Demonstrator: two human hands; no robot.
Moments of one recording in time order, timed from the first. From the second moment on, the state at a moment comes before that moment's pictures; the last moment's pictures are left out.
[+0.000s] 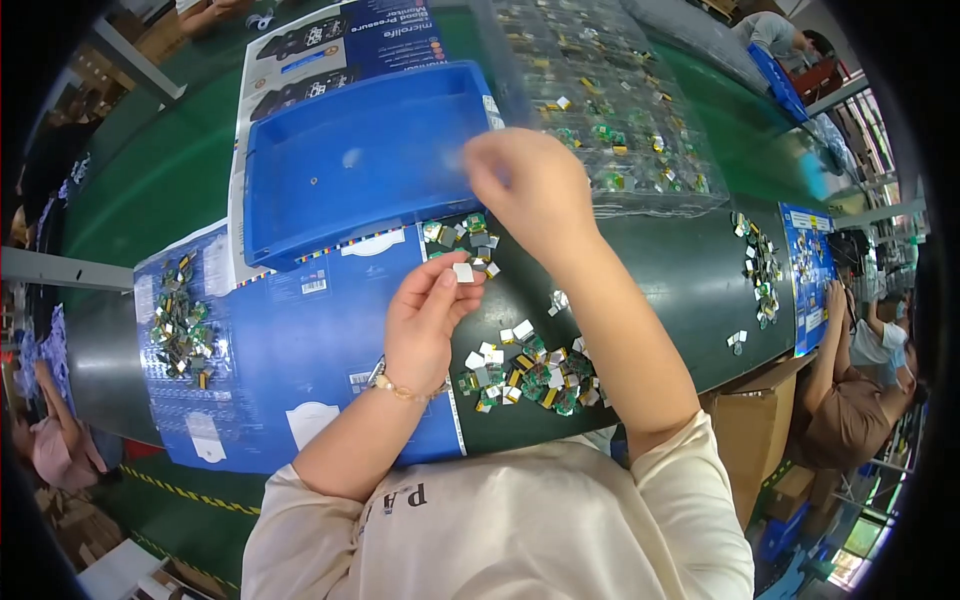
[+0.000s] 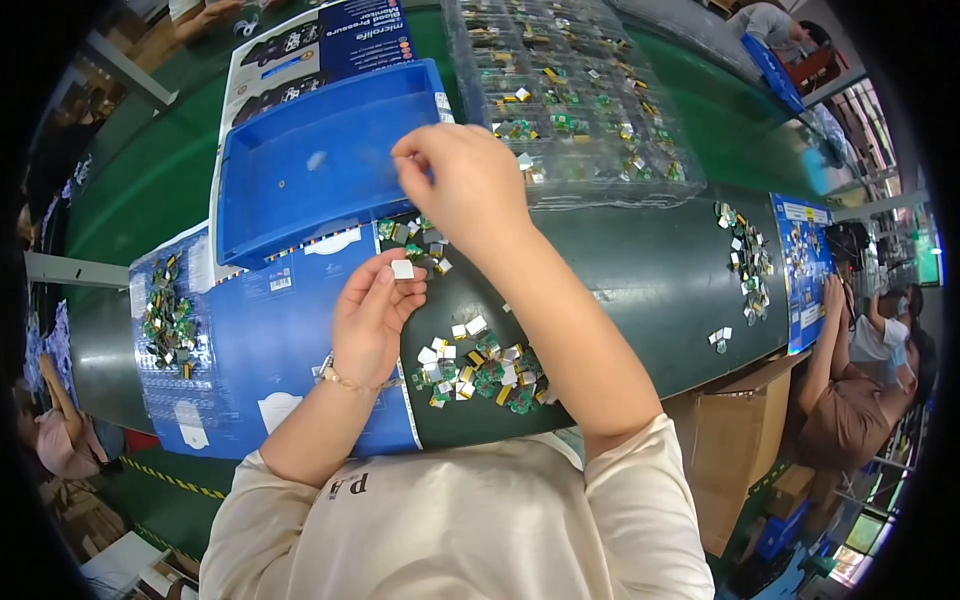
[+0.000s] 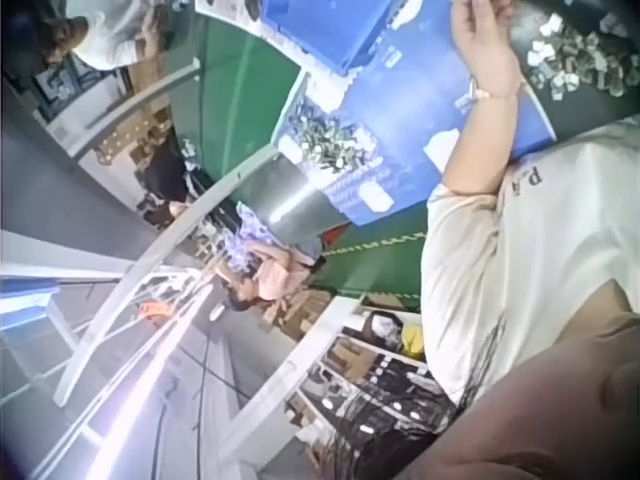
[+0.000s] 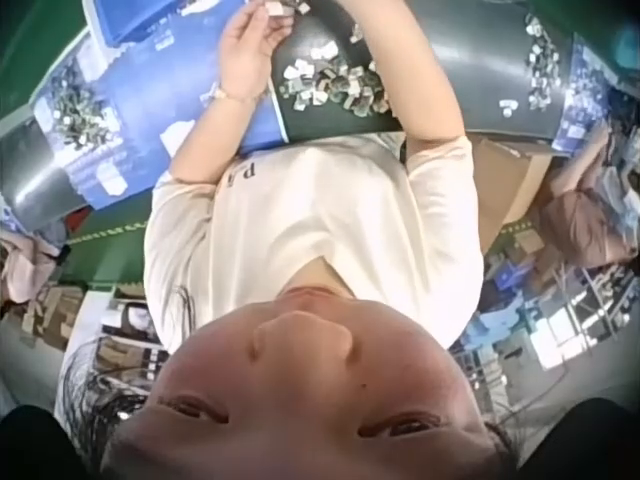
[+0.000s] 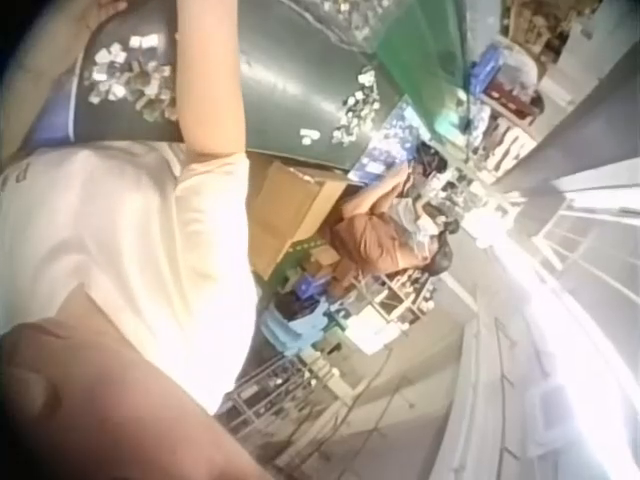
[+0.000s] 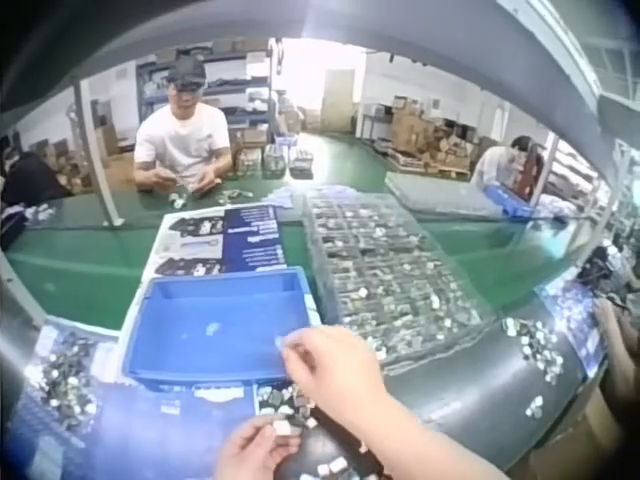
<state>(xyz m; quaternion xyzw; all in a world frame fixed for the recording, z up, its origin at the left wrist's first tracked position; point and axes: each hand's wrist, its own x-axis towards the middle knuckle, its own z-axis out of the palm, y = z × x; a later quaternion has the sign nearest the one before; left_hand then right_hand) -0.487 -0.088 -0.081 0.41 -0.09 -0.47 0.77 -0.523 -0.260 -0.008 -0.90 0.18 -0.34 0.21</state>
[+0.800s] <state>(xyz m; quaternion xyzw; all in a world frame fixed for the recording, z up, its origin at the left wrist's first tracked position) -0.498 -0.079 -0.076 0.45 -0.58 -0.31 0.61 -0.629 -0.210 -0.032 -0.58 0.24 -0.18 0.76</state>
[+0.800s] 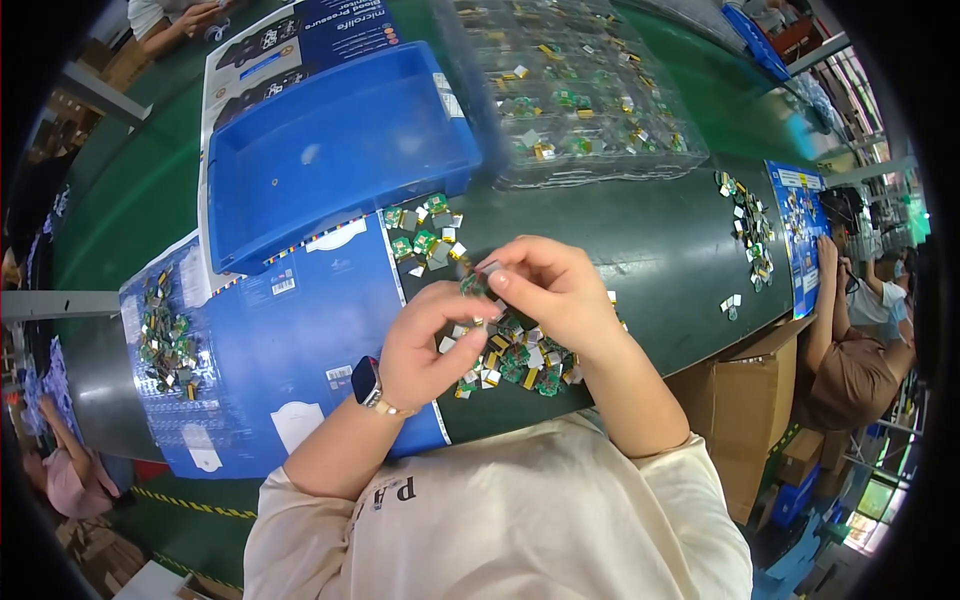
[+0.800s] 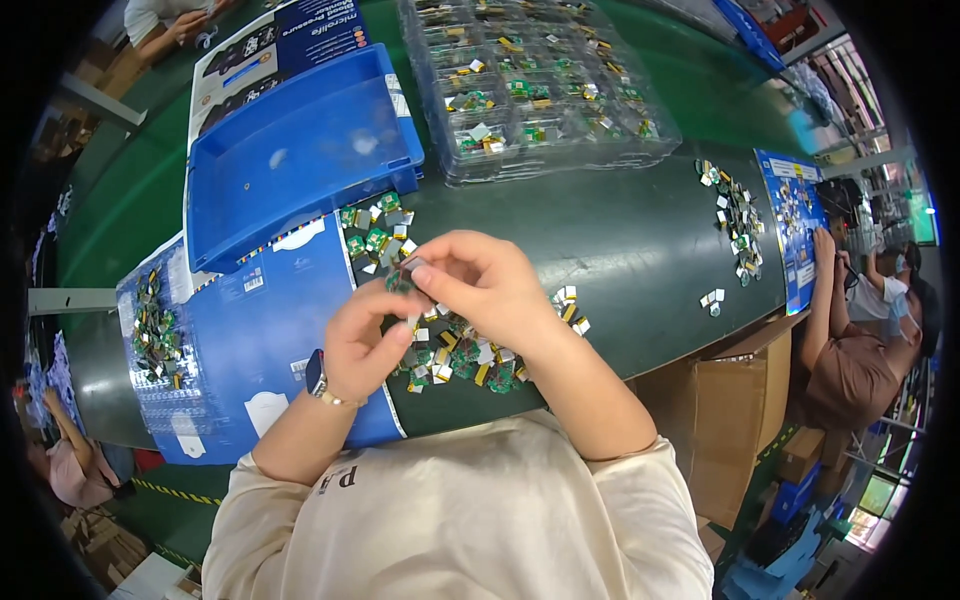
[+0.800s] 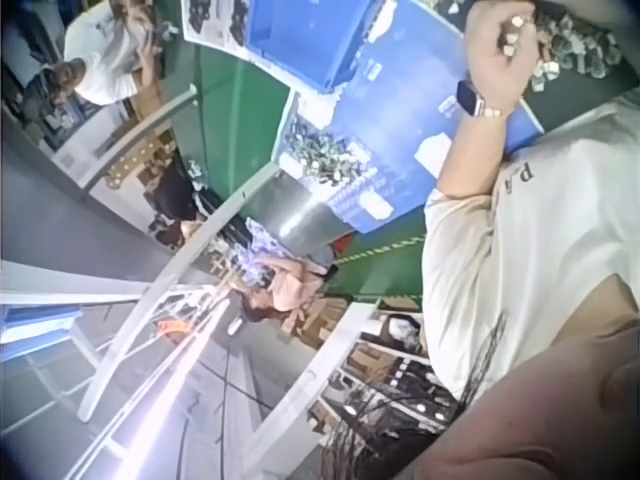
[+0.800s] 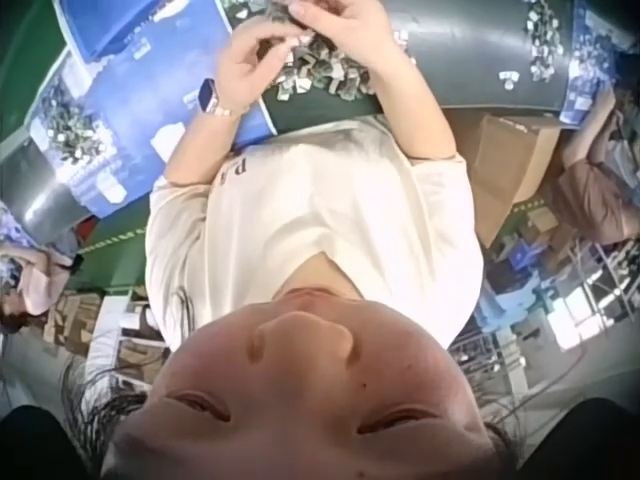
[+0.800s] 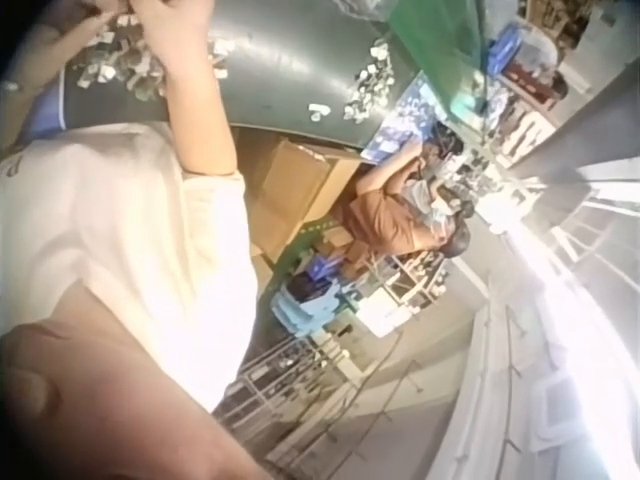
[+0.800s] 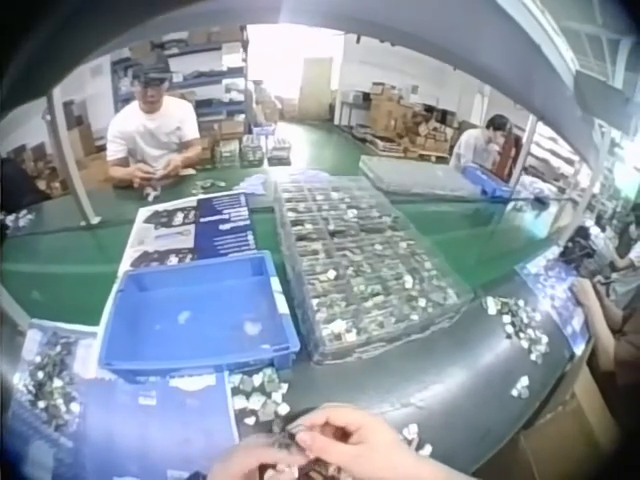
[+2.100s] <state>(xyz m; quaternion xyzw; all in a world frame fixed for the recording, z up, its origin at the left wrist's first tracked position) -0.500 -0.083 -0.083 0.39 -0.16 -0.56 0.71 -0.645 -0.203 -0.043 -0.52 0.31 -0.14 0.78</state>
